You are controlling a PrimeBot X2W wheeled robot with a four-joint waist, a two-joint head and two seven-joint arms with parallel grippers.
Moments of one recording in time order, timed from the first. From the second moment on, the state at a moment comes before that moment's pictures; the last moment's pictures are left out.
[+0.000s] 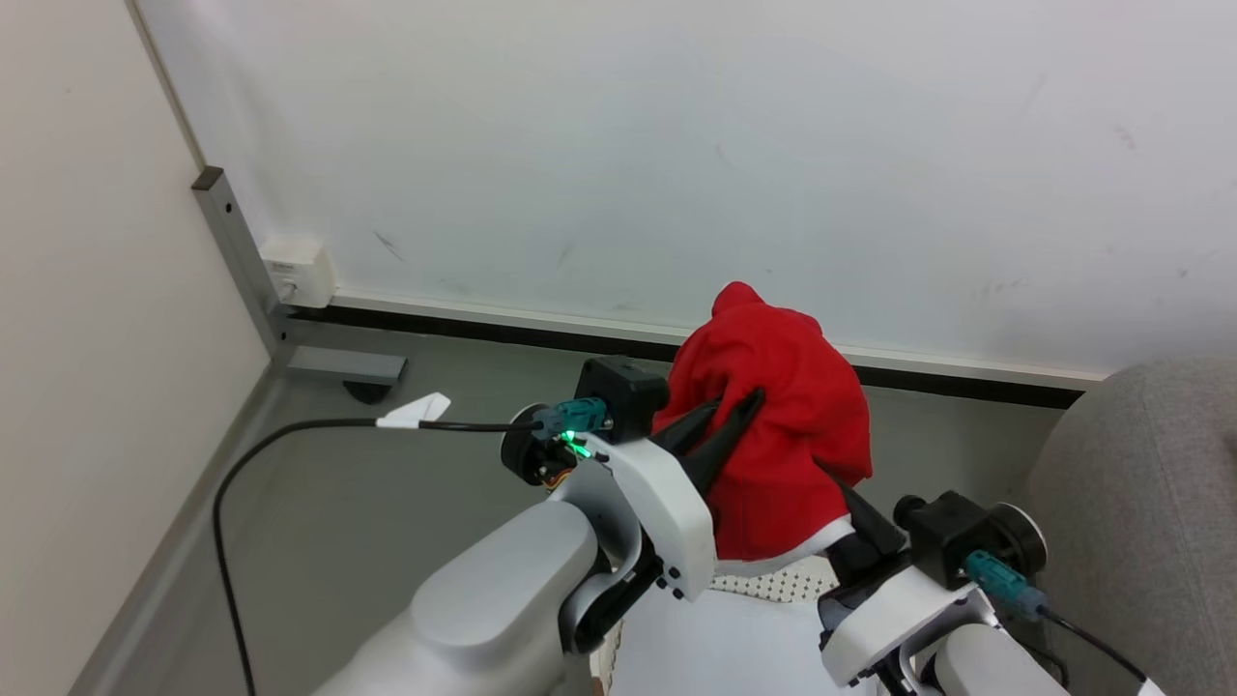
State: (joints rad) left arm -0.81 0.10 -1.00 0.57 -0.78 -0.05 -0.15; right arm -0.43 -0.08 0.52 0.52 0.32 0.13 -0.26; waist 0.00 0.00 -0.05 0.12
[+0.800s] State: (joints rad) left arm -0.72 0.15 -1.00 0.46 -0.77 -0.04 -0.23; right arm -0.34 -0.16 0.29 0.30 0.52 0.13 -0.26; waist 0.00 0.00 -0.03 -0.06
